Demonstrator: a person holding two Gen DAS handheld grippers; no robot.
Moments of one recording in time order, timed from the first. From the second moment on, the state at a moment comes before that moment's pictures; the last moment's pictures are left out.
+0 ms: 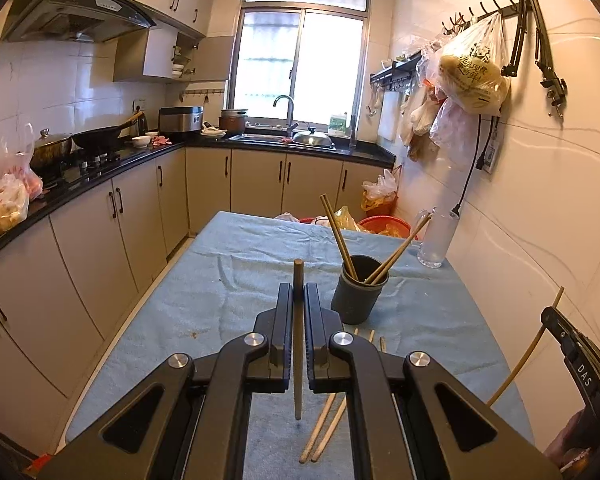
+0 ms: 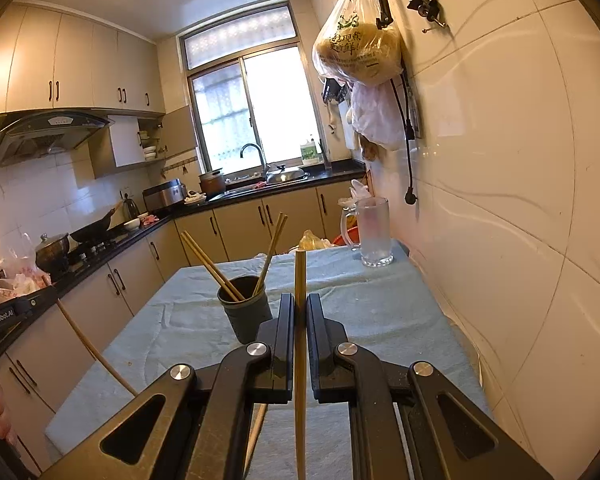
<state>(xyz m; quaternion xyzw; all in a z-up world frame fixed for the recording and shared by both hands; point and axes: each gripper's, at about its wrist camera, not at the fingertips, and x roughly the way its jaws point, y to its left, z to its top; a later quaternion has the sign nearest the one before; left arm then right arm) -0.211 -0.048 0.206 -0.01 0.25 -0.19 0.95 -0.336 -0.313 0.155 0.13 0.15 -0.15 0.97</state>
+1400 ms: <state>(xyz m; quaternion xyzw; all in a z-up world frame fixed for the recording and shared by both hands) -0.166 -0.067 0.239 0.01 0.25 -0.27 0.93 -0.248 -0.324 0.176 0.14 0.16 -0.08 0.97</state>
